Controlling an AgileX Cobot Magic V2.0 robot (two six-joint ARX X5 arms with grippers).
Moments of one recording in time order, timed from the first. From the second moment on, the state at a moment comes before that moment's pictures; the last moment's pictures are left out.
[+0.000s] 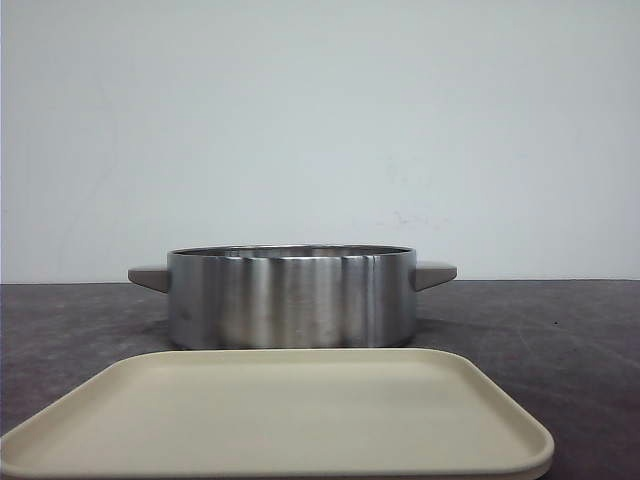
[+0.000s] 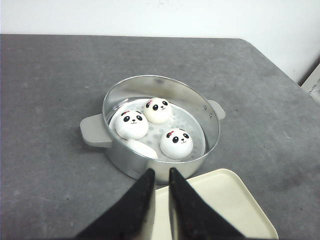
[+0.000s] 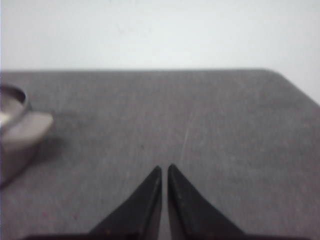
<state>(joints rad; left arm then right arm) -0.58 0.55 0.96 -0.78 -0.05 -0.27 0.04 0.05 0.04 -0.13 0.00 0.06</state>
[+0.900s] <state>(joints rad) -0.58 0.55 0.96 -0.78 -0.05 -0.27 0.02 0.01 0.01 -0.17 -0.03 0.05</state>
